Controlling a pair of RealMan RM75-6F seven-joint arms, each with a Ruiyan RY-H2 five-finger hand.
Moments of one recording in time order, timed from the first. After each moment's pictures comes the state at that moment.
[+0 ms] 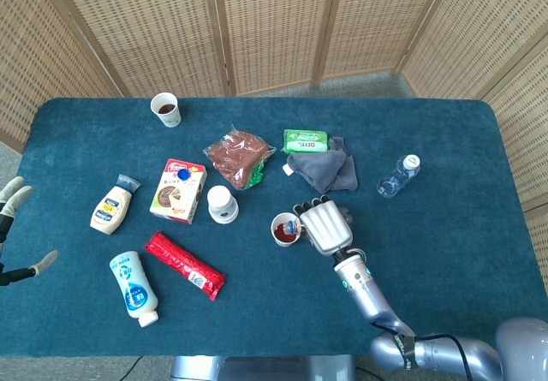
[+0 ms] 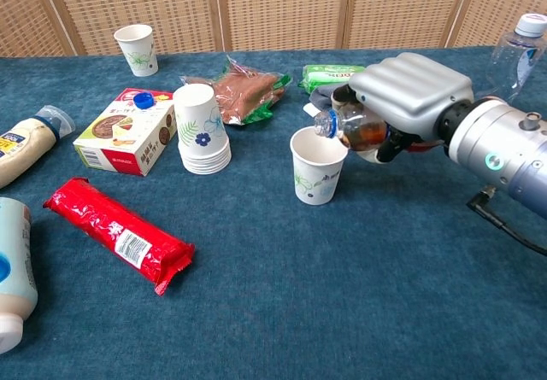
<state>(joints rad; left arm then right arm) -0.10 -0.93 -0.06 -1.79 1.56 1.54 -0.29 0.68 -1.70 0.18 -1.49 -1.23 1.13 -0.77</state>
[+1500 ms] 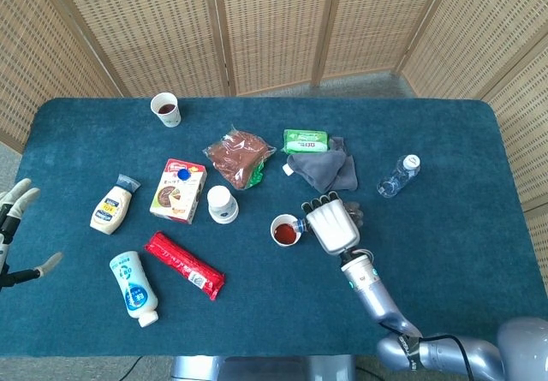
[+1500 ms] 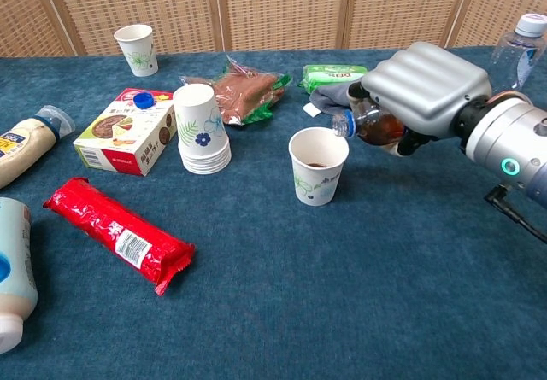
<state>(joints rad) -0.11 -0.93 -0.06 -1.79 1.57 1.53 -0.29 0.68 -1.69 0.14 -1.46 -1.28 1.20 -0.89</state>
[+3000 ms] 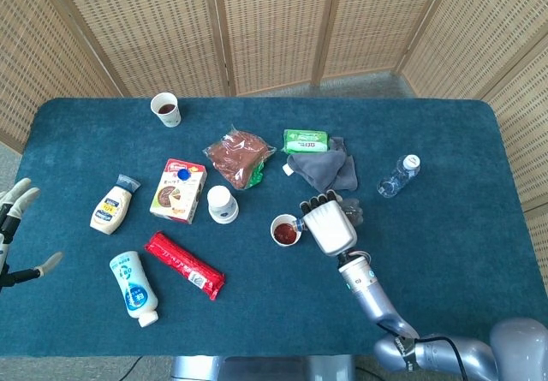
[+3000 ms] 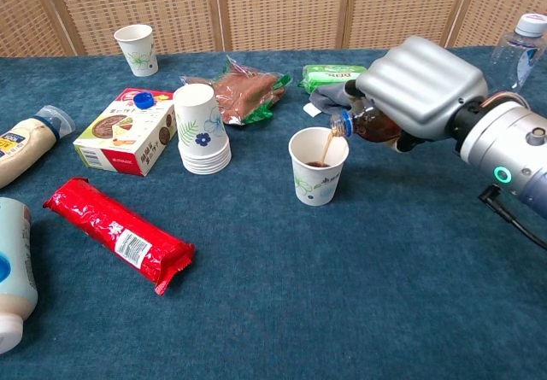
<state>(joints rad) -0.11 -0.93 -0.06 -1.79 1.57 1.53 -0.27 0.67 -1.72 0.13 -1.42 -1.32 1.24 -0.98</state>
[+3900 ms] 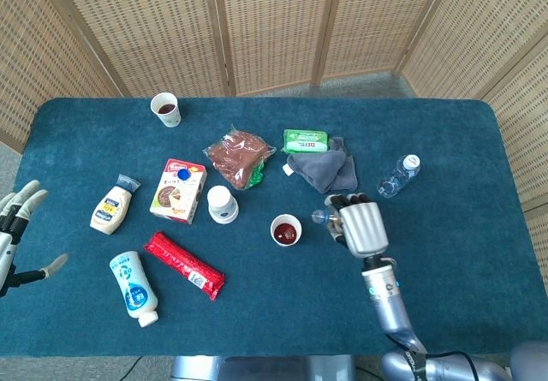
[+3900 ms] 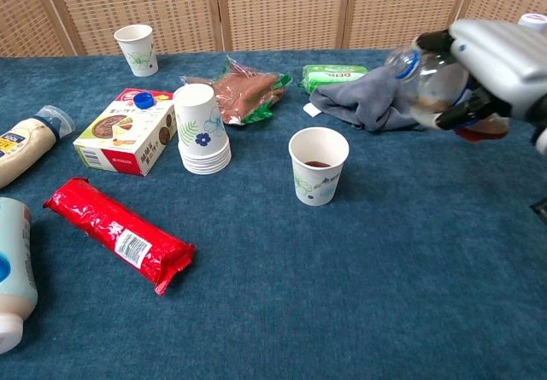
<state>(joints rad) -0.12 -0.93 -0.04 -1.80 1.58 1.51 -0.26 0.51 -1.70 0.18 -1.48 -1.34 1.41 -0.42</state>
